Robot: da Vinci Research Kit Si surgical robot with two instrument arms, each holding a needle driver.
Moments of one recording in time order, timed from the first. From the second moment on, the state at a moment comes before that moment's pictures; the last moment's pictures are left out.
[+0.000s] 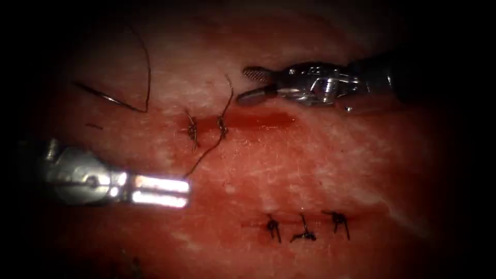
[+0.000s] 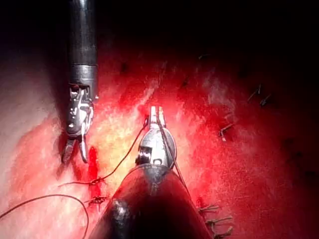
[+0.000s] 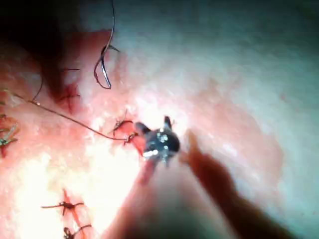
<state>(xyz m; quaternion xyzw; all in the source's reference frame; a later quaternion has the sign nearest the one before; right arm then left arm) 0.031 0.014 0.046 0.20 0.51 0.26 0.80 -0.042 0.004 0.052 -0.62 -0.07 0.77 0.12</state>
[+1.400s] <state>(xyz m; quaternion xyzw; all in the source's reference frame) 0.045 0.008 0.046 0.21 0.60 0.21 0.74 -0.041 0.019 0.063 -0.68 -0.09 0.72 0.10</state>
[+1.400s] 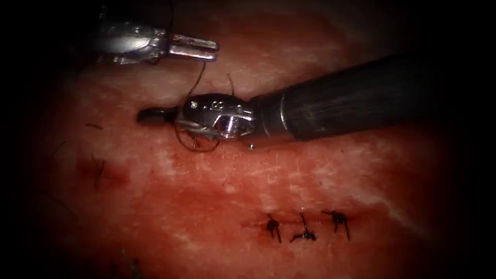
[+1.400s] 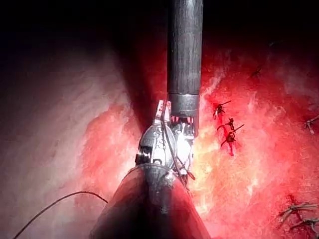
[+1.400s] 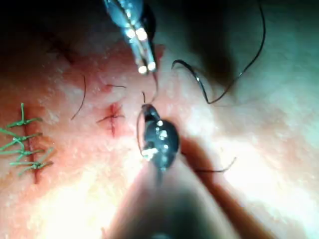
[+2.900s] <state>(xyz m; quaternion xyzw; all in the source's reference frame) 0.034 0.008 0.046 0.17 0.65 0.49 0.56 -0.039 0.010 0.083 -0.65 -0.07 0.74 0.16</state>
